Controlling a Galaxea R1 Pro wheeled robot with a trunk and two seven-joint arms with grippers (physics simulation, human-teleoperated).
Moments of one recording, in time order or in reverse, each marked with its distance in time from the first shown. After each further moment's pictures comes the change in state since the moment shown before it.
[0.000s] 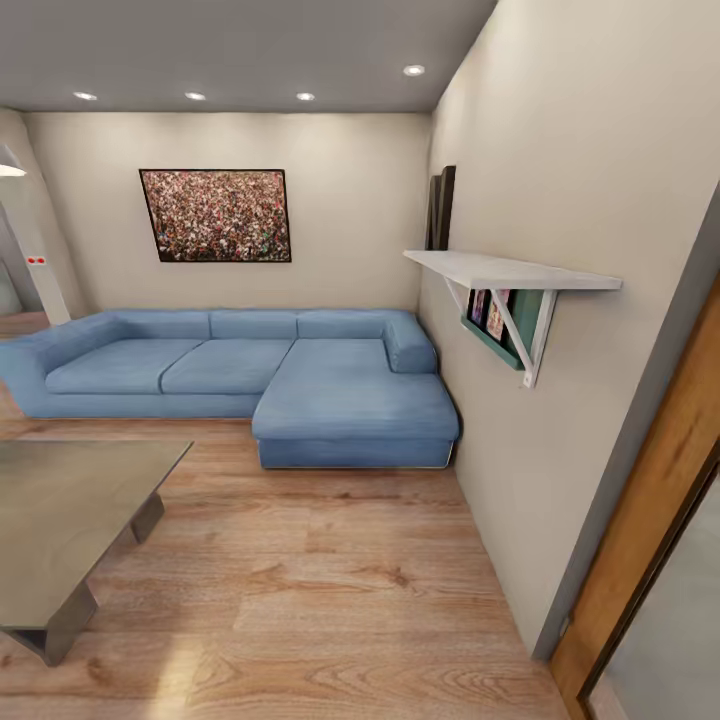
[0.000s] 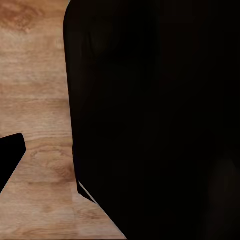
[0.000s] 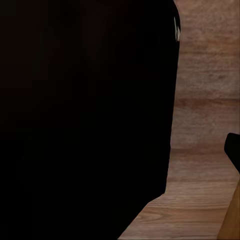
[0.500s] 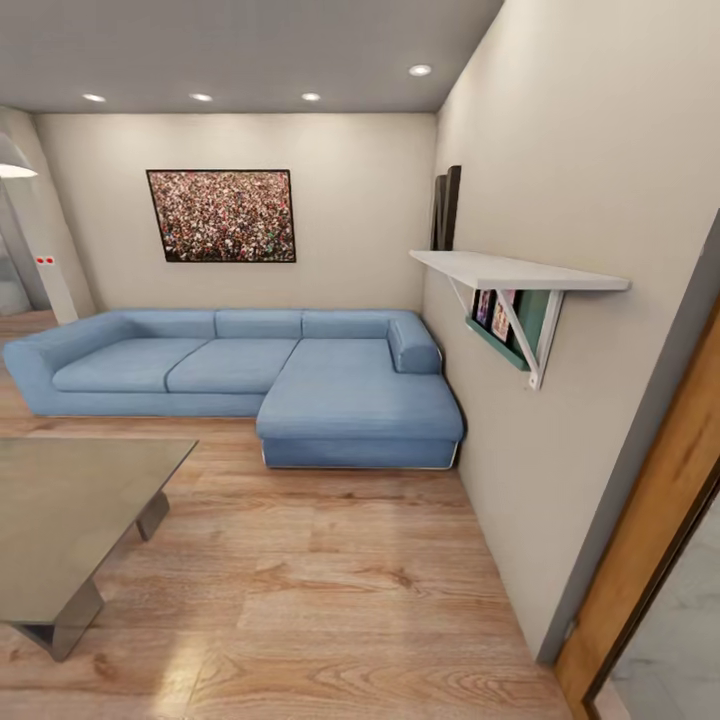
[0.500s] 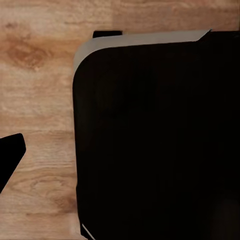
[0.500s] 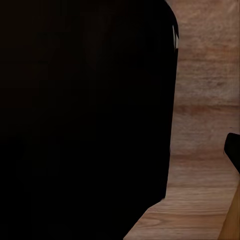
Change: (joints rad) left arm -0.016 0.005 -0.003 -0.038 0.002 -0.059 -0.004; right arm -0.001 0.000 0.000 0.001 -0.004 -0.018 -0.001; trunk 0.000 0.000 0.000
